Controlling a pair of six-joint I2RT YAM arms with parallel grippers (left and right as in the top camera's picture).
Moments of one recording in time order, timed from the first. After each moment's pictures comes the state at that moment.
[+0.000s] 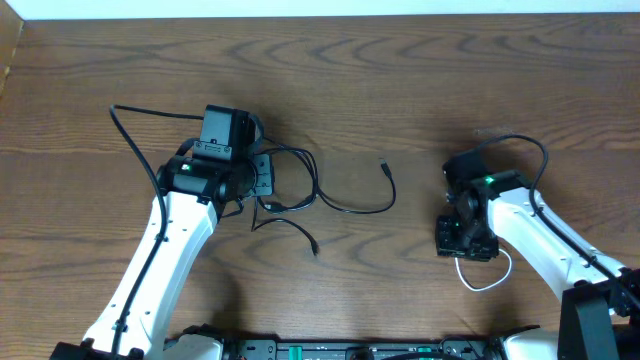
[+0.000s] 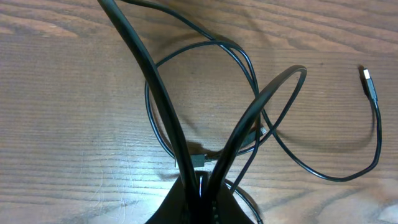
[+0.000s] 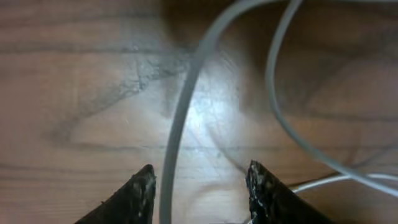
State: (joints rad) left arm -0.22 1.35 1.07 -0.84 0.07 -0.26; right arm 0.29 1.52 0.83 -0.99 -0.08 0.42
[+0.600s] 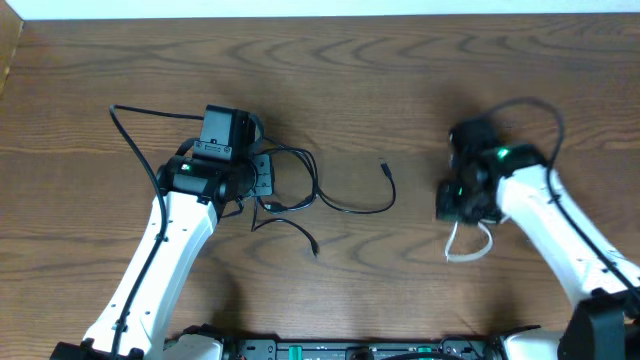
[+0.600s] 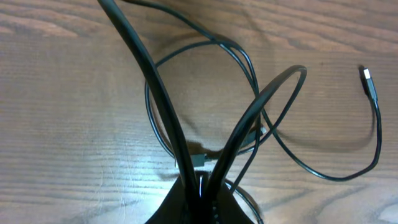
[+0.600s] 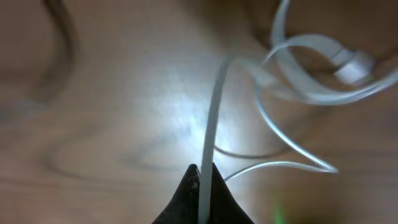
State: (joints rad) left arm -0.22 1.35 1.07 -0.84 0.07 -0.26; right arm 0.25 1.52 1.11 -1.07 -0.05 0.41
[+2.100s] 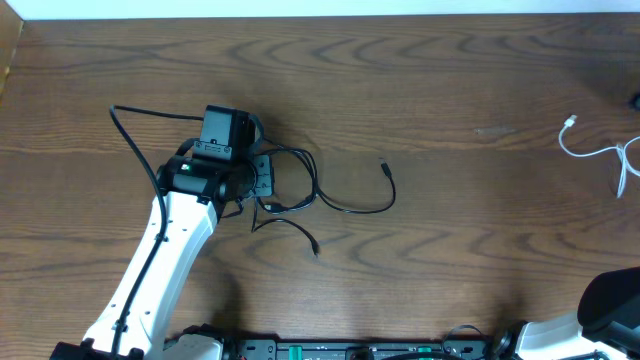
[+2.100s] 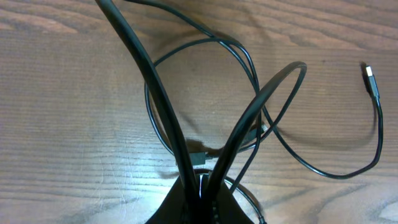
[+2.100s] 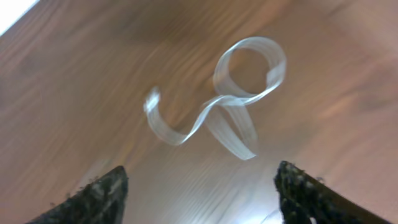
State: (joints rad) left arm -0.22 1.35 1.07 -0.85 0.07 -0.26; right arm -0.47 1.71 1.79 -1.12 0.09 0.27
